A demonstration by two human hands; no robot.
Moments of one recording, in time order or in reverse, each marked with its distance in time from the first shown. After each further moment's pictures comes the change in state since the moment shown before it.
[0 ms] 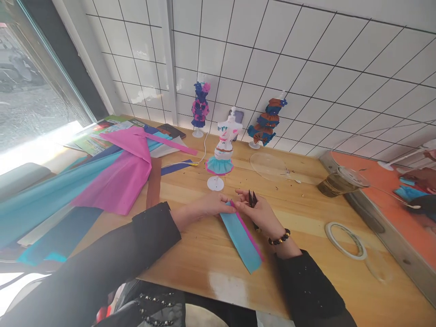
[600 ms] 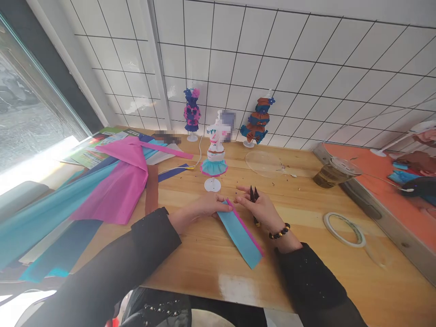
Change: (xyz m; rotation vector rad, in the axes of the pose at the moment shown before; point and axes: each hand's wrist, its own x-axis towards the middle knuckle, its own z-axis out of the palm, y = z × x) left_hand 0.004 -0.005 -0.006 -0.134 -0.028 -0.069; right_hand 0.003 0.004 -0.005 -0.003 0.066 -0.038
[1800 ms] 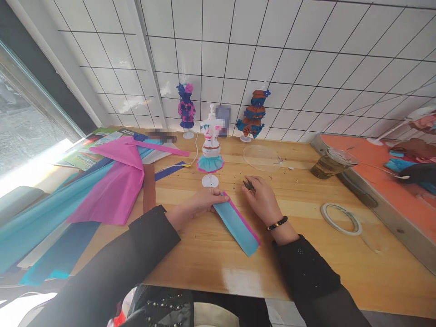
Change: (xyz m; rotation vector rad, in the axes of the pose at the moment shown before) left_hand 0.000 0.000 -0.002 -0.124 -0.006 0.045; right_hand 0.008 0.023 -0.012 -0.505 0.271 -0.237
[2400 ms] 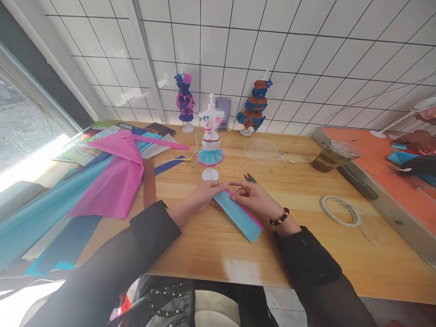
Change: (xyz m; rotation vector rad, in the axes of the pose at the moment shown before) left_hand -0.002 -0.002 0.009 -0.045 0.114 0.036; right_hand -0.006 -0.024 -0.008 0.541 -0.605 0.203
